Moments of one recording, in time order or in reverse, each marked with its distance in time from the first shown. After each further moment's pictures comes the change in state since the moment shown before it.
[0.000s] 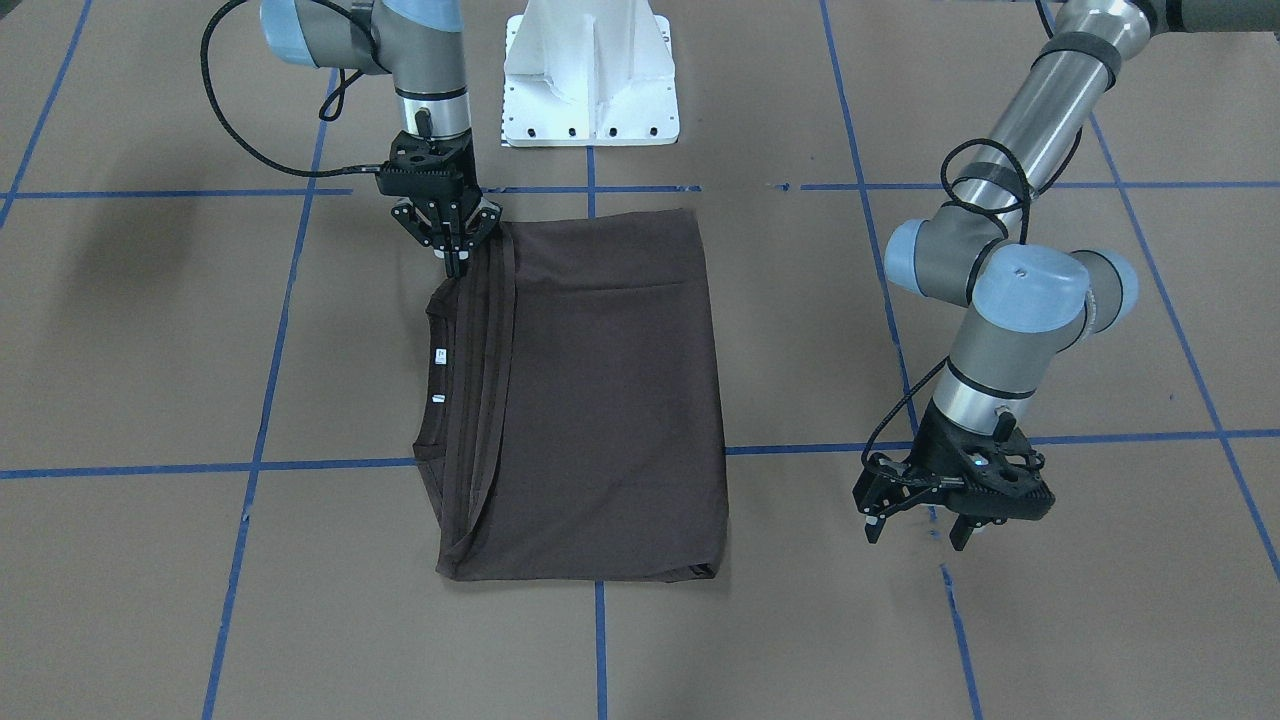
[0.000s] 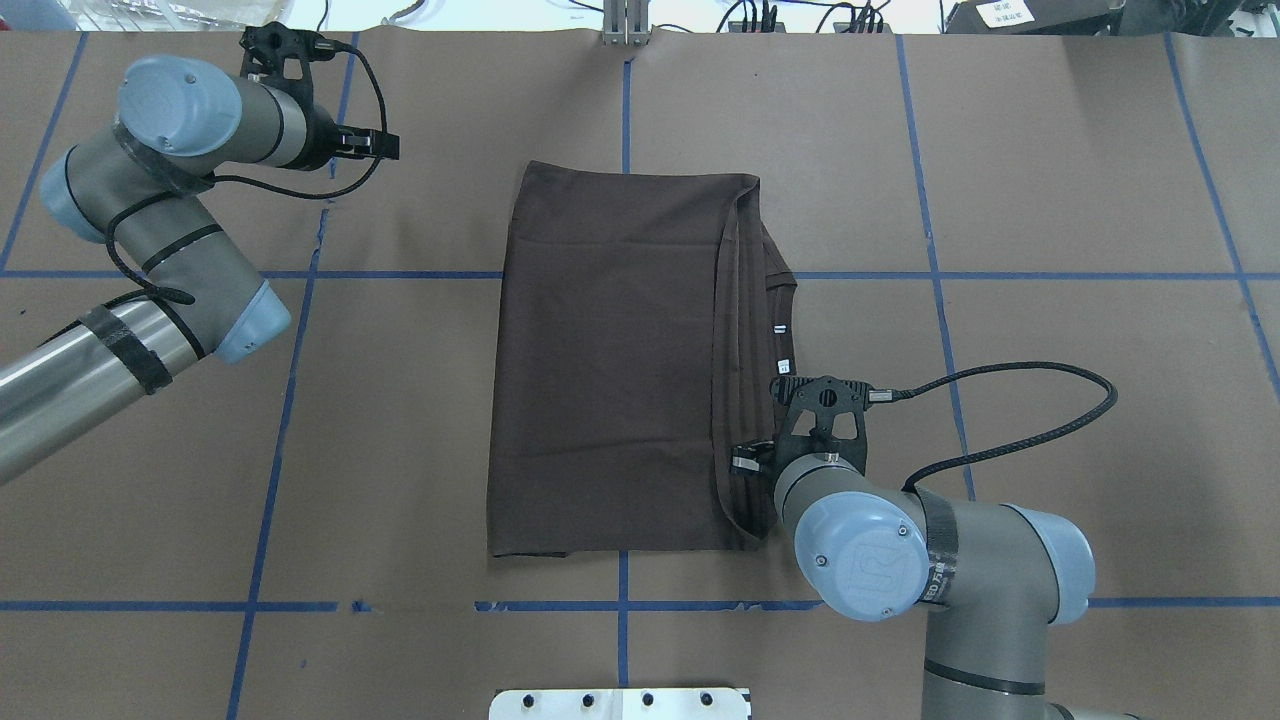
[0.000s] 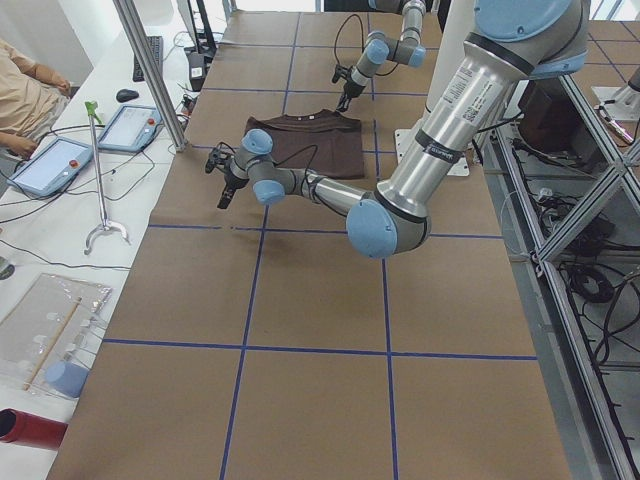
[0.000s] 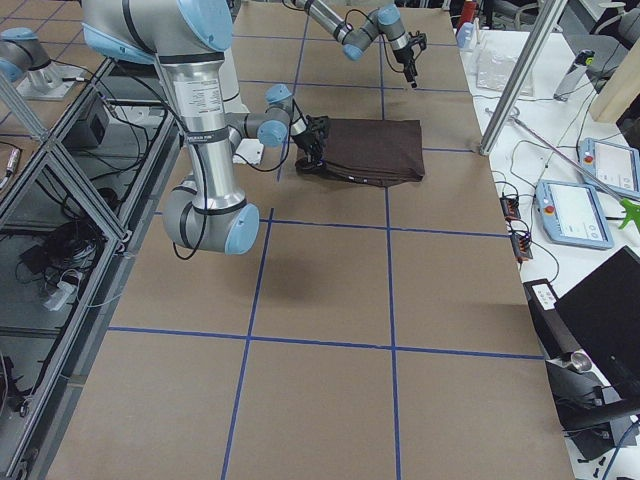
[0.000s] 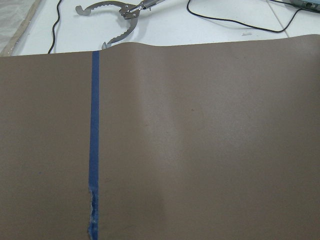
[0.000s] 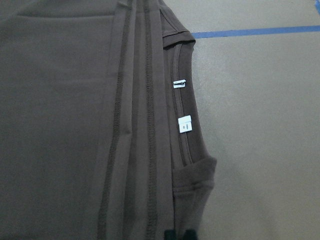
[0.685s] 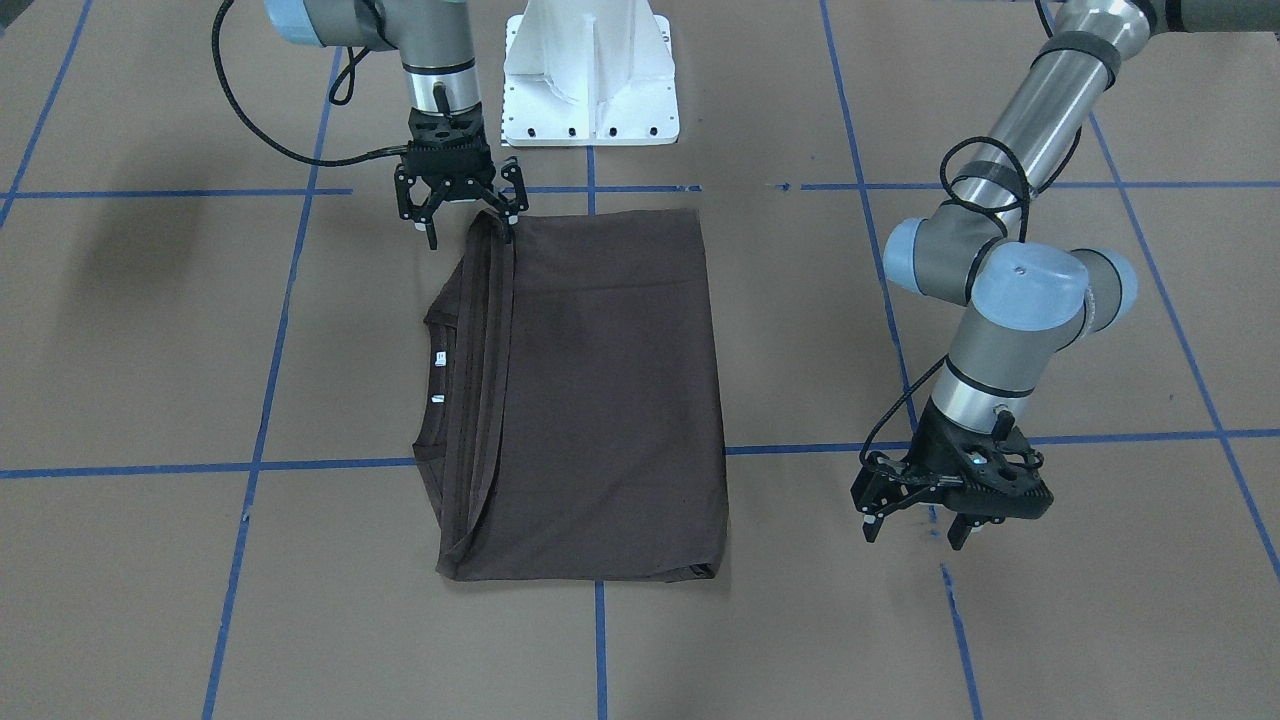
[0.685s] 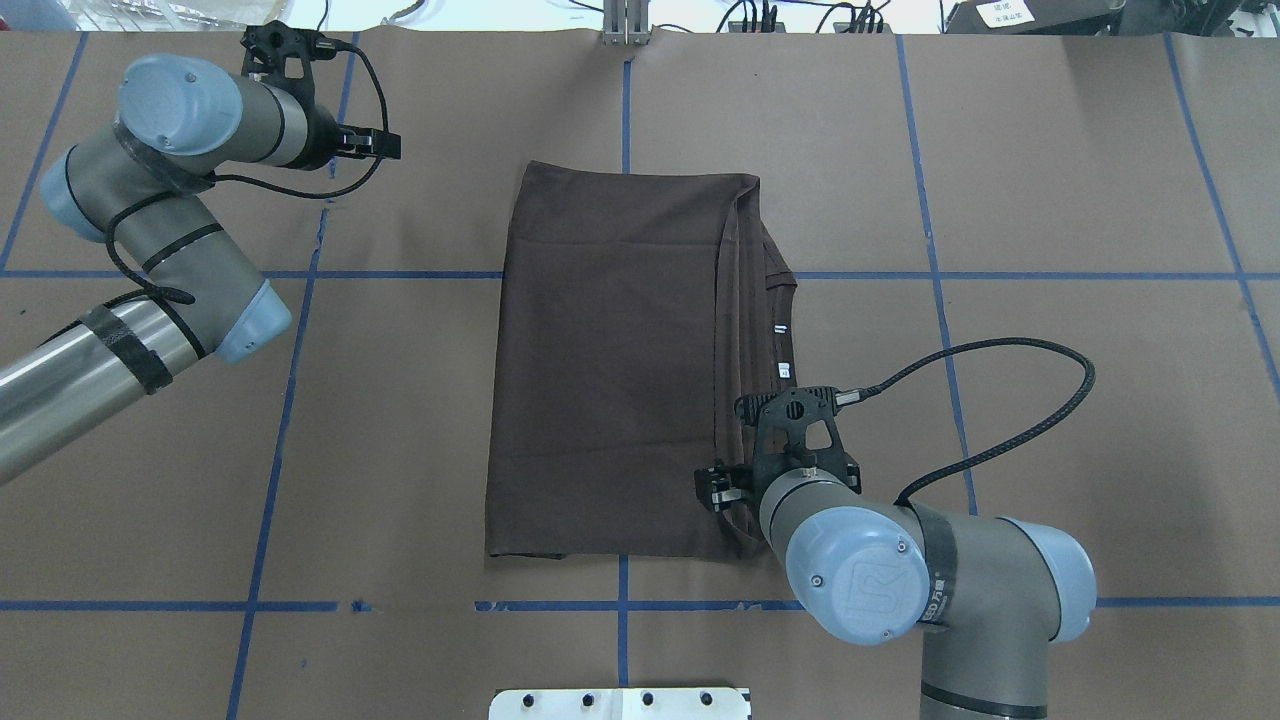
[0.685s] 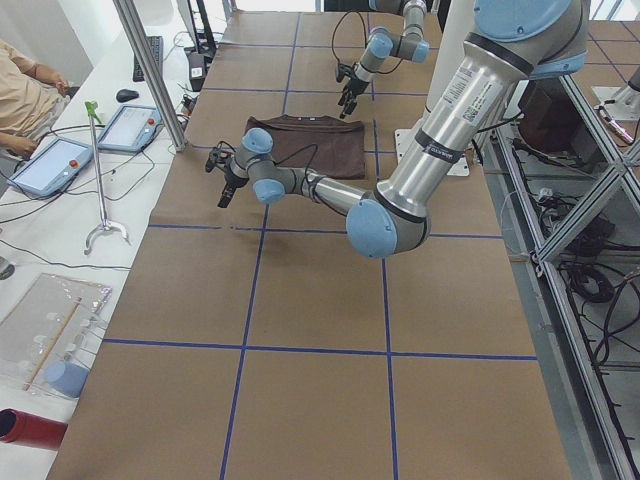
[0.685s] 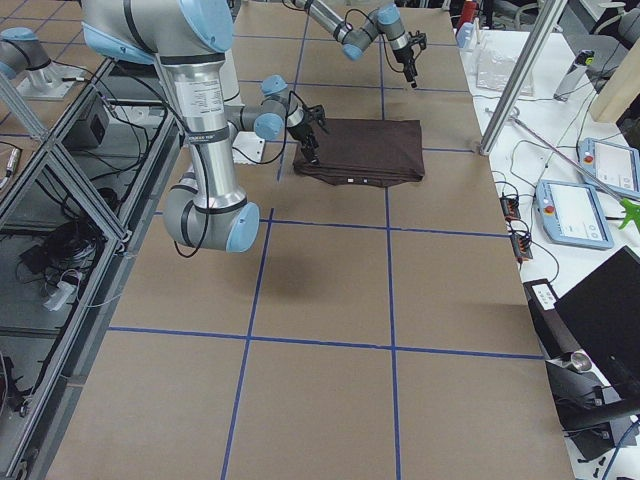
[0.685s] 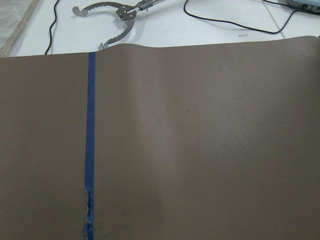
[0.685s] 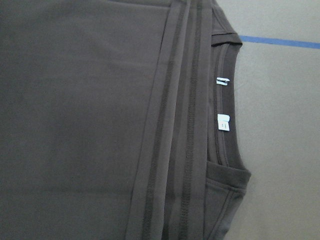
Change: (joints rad) left arm 0.000 0.001 -0.003 0.001 -0.002 0.000; right arm -0.033 0.024 0.034 -0.015 0.024 -0.189
